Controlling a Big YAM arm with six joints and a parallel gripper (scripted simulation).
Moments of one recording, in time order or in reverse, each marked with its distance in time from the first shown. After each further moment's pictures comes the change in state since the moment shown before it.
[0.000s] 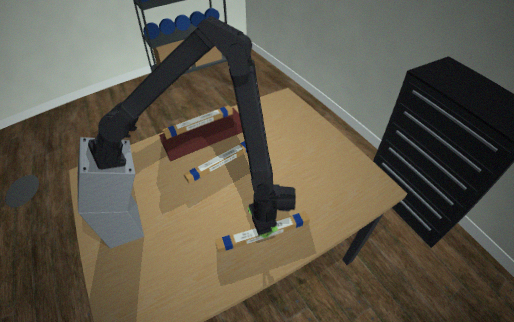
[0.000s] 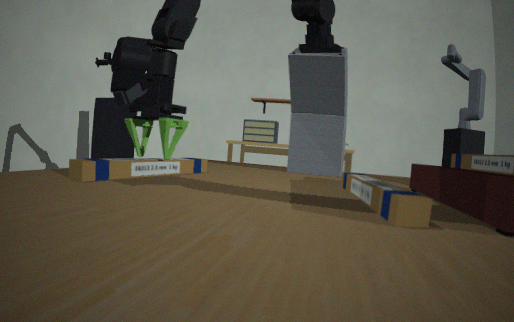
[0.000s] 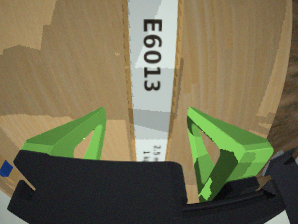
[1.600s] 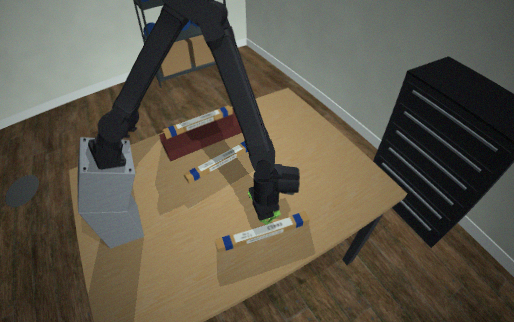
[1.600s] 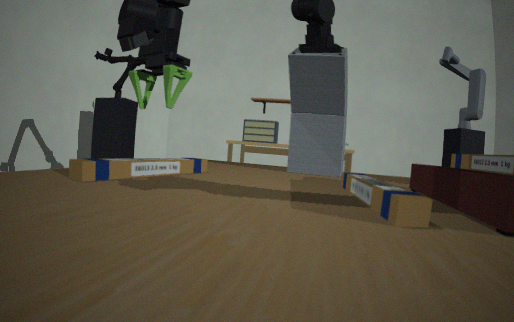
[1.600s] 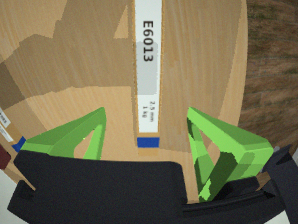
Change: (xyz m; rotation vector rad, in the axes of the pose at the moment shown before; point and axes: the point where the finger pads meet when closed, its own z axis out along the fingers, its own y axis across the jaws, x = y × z) arm -0.003 -0.001 -0.094 0.005 -0.011 0.000
